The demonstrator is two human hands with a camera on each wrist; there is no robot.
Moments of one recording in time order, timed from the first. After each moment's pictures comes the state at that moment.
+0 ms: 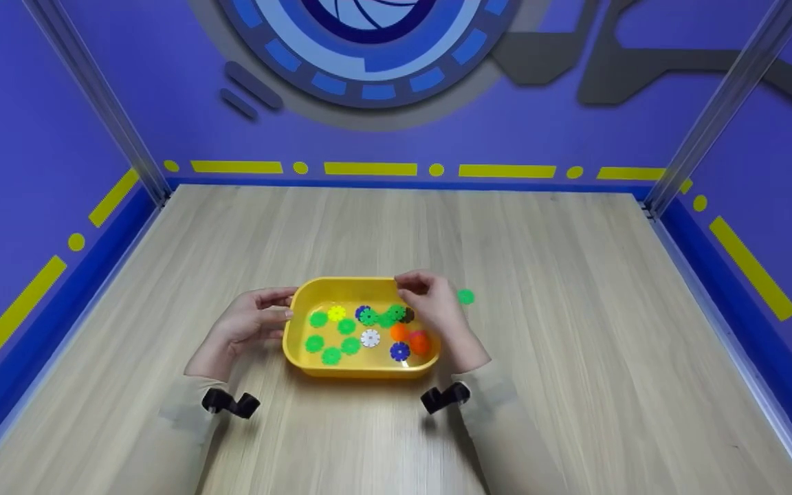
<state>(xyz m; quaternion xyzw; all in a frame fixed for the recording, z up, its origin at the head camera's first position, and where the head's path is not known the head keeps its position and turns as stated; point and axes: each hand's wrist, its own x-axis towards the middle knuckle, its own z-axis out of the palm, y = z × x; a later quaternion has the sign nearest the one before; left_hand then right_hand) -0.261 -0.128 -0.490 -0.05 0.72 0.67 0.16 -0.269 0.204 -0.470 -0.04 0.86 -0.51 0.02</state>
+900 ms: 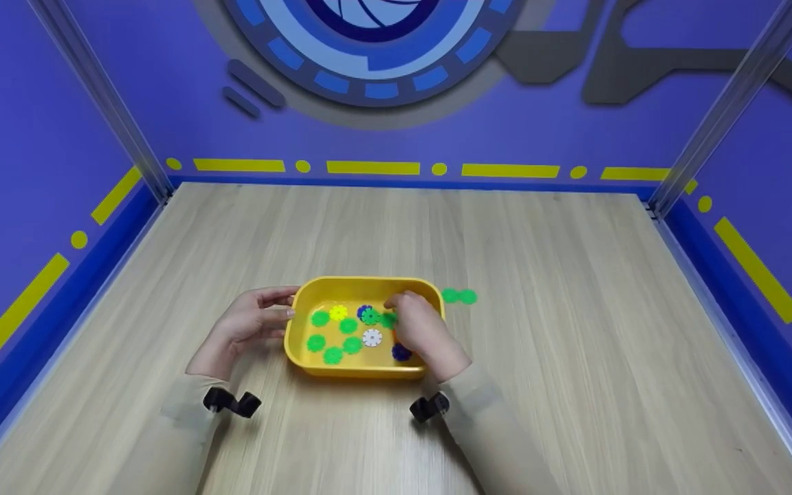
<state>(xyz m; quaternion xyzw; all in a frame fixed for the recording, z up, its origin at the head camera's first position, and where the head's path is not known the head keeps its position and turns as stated) -0.261 -0.127 -0.491 -0.05 0.72 0.67 0.15 -0.259 0.170 -0.488 -0.11 0.96 -0.26 0.06</state>
